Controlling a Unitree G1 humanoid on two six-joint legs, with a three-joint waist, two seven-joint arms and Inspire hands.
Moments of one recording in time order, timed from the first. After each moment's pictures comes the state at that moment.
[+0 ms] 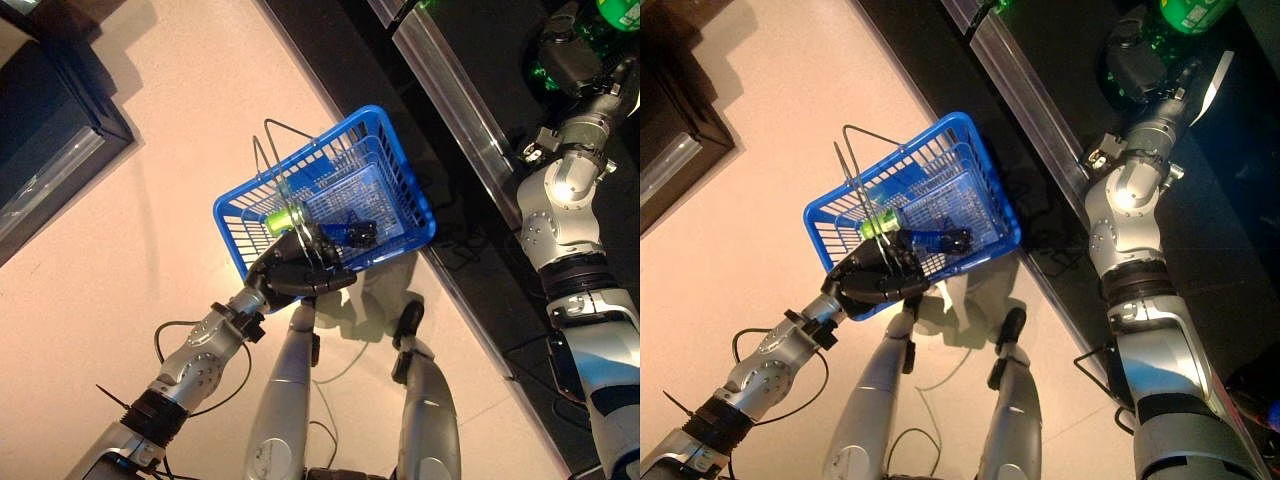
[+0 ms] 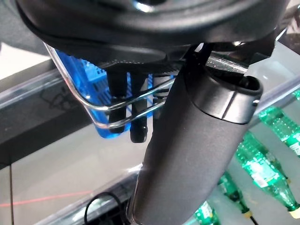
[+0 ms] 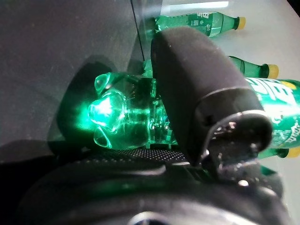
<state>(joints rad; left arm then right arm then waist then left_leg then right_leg) -0.31 0.60 -0.44 0.09 -1.16 -0.07 -0.33 -1.02 -0.61 0.18 0.68 0.63 -0.38 -0.52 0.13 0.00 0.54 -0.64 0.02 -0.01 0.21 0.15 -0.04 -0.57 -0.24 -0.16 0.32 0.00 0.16</state>
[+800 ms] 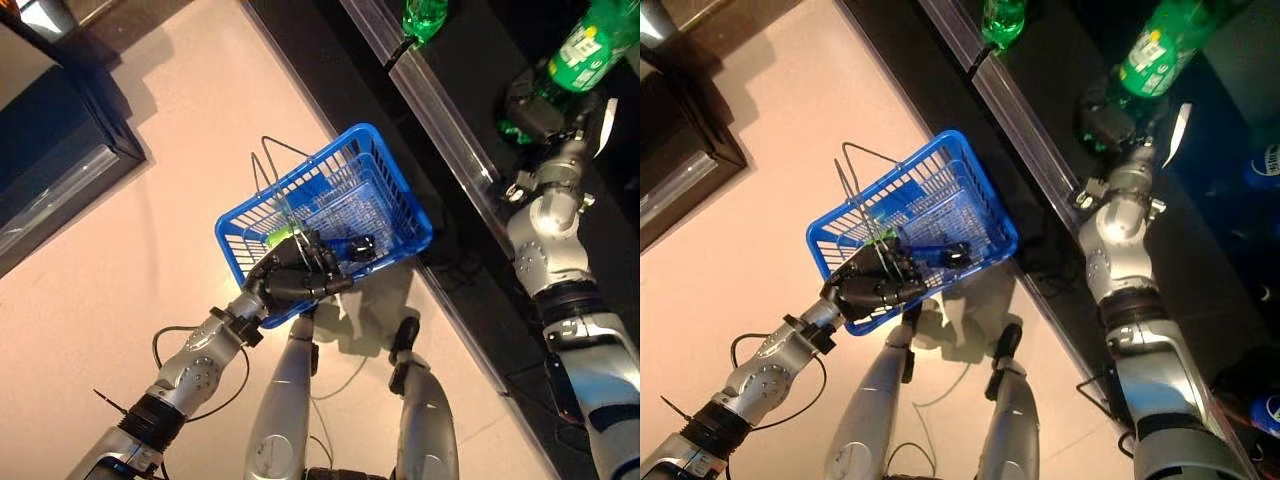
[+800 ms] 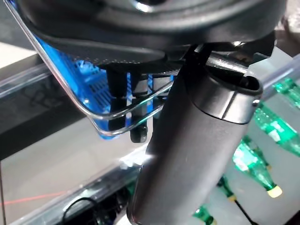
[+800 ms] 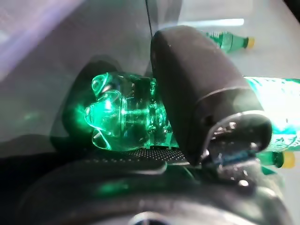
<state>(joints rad) -0.27 0.60 -0.43 0.09 -1.16 -0.06 -0.33 -0.82 -0.58 0.18 0.59 0.59 -0.29 -0.43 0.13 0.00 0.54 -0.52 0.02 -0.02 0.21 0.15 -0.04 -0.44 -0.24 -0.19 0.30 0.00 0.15</state>
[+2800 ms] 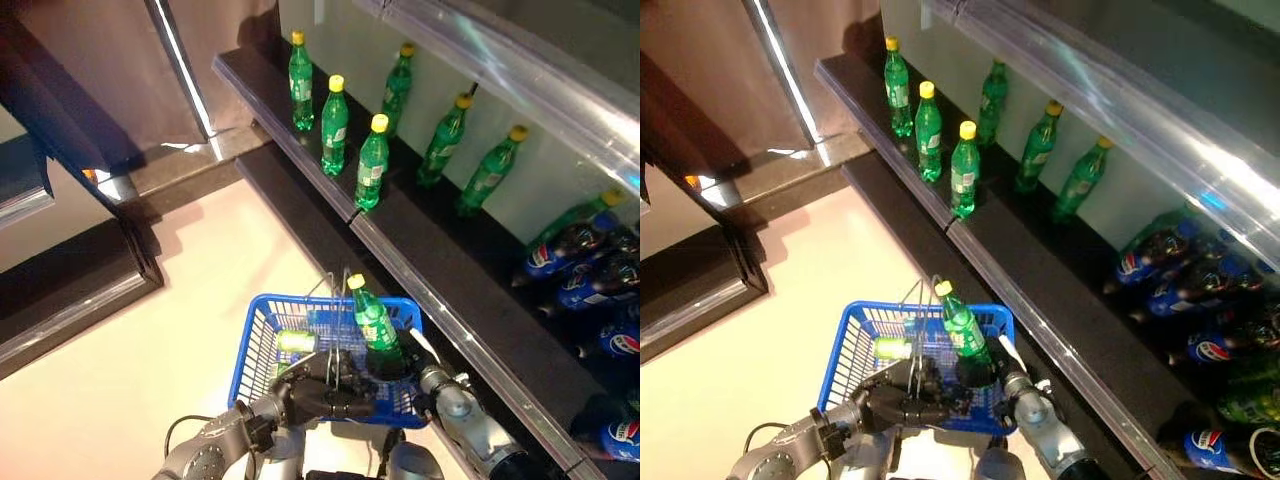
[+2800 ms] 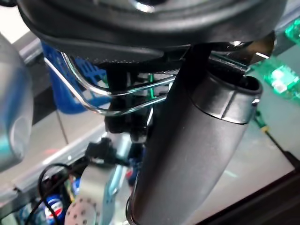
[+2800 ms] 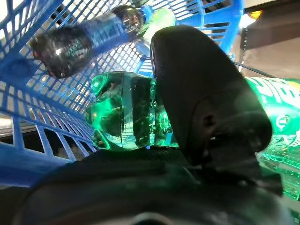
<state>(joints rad) 0.10 0.52 -0.50 0.04 -1.00 0.21 -0.47 -0.07 -0.36 0.45 0.35 0.11 0.12 -0.10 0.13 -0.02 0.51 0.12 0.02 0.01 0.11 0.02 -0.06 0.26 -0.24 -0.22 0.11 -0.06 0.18</state>
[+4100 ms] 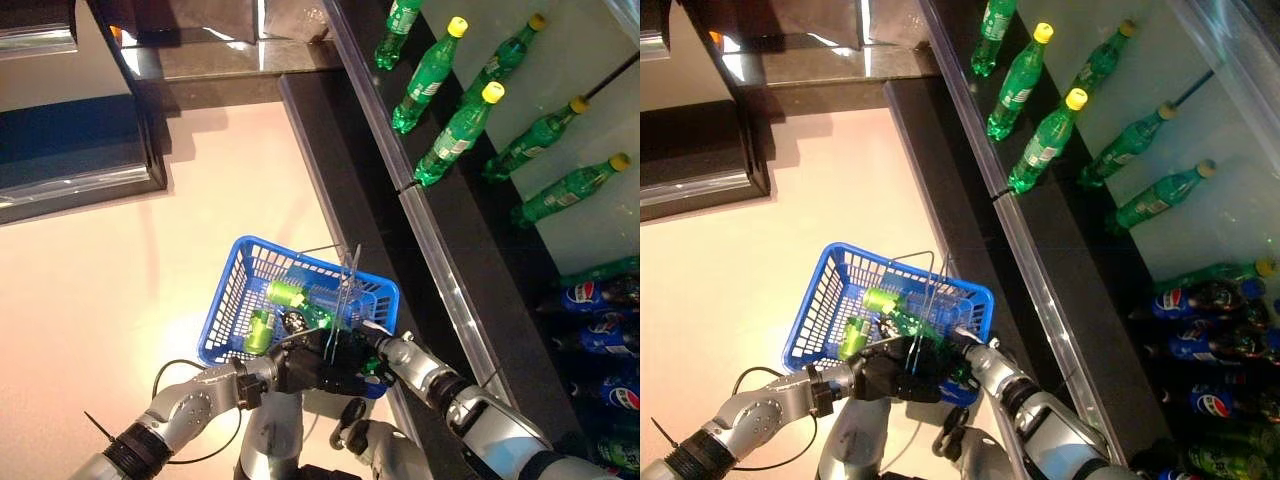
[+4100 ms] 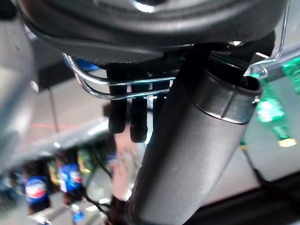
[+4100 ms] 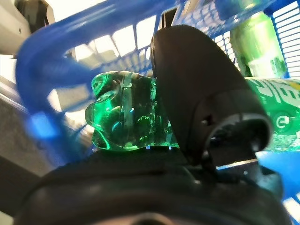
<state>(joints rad) -0.18 0.68 -0.57 0.03 -1.17 0.35 -0.48 -0.64 -0.11 0.72 1.04 0.04 0.29 0.12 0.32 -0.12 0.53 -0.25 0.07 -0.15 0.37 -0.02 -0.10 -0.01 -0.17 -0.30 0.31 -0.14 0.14</state>
